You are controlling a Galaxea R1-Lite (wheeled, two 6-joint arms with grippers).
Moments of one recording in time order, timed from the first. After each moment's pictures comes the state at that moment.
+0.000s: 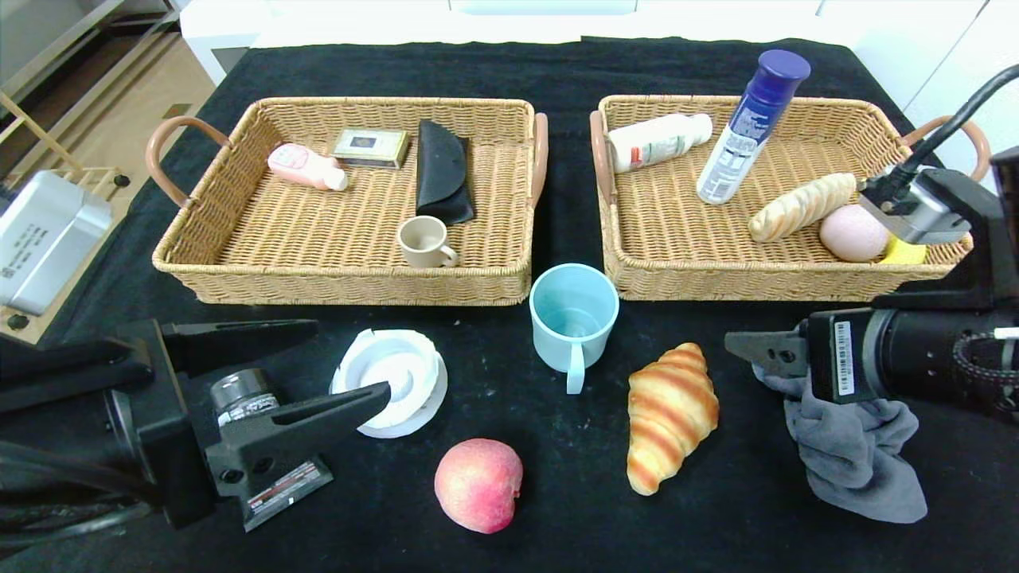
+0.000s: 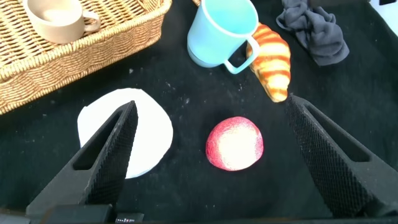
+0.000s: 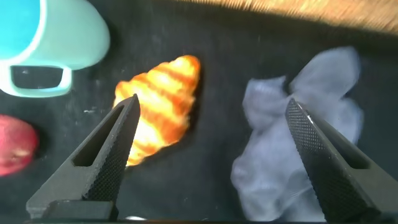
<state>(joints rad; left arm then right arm) -0.46 1.11 -0.72 -0.22 -0.29 0.02 0.67 1.43 -1.16 0.29 -0.35 0.33</state>
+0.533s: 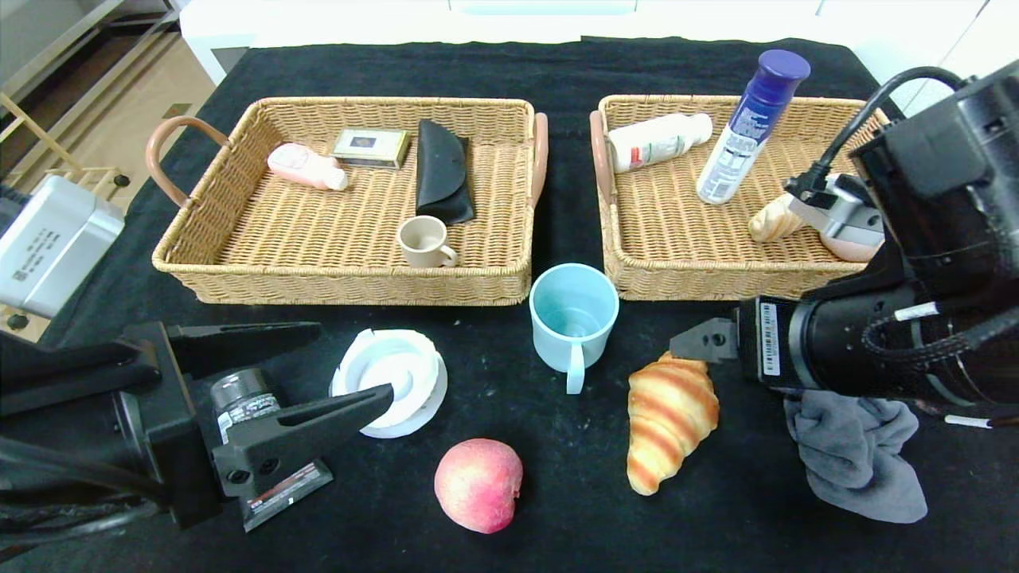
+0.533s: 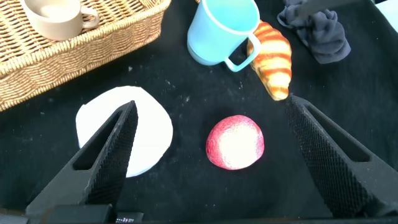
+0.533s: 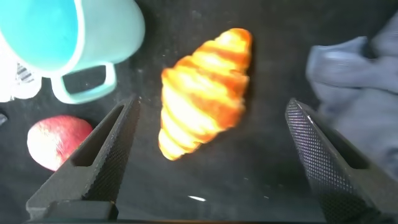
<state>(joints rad) -0.46 1.12 -0.71 -0.22 -0.29 0.02 0.74 1.58 -1.41 0.55 -0.30 0.61</state>
